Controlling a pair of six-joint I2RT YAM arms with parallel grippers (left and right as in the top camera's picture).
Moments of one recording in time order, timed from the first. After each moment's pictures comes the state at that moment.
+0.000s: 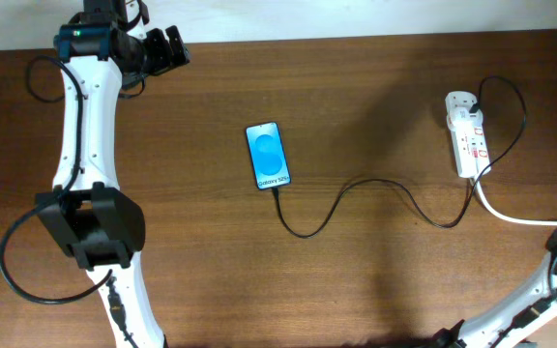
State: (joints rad) left arm 0.03 2.25 2.36 -1.10 0.25 -0.30; right arm -0.76 2.21 2.31 -1.49 -0.31 0.18
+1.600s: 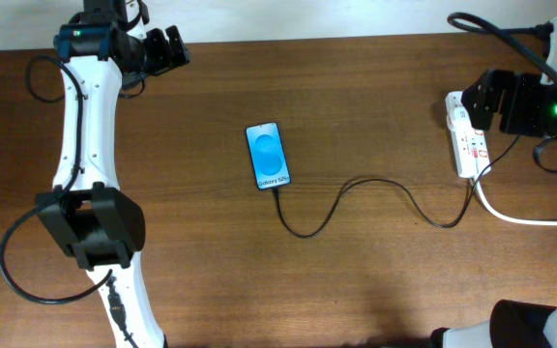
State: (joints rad) left arm 0.03 2.25 2.36 -1.10 0.25 -0.30; right arm -0.17 1.63 2.40 -1.69 -0.23 0.01
